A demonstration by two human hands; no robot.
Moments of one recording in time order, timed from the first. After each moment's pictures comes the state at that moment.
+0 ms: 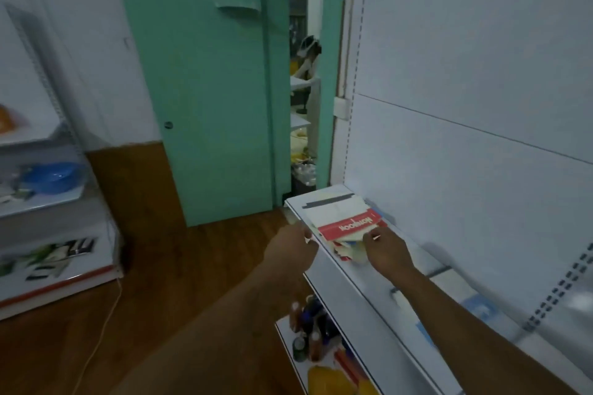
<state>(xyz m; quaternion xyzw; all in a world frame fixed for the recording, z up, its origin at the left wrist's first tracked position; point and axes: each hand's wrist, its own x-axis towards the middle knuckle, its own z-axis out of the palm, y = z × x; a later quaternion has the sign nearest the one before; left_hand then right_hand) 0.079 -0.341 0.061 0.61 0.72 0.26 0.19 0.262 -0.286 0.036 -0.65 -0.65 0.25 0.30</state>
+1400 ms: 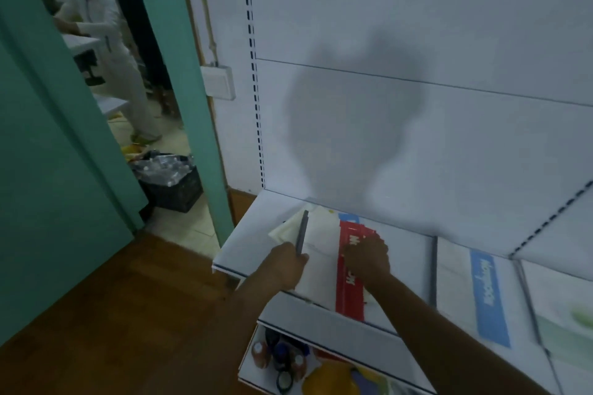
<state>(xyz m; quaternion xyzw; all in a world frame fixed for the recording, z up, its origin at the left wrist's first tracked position) 0.012 -0.001 -0.030 0.78 0.51 0.02 0.36 0.162 -0.070 -0.041 -0.88 -0.24 0.23 0.34</state>
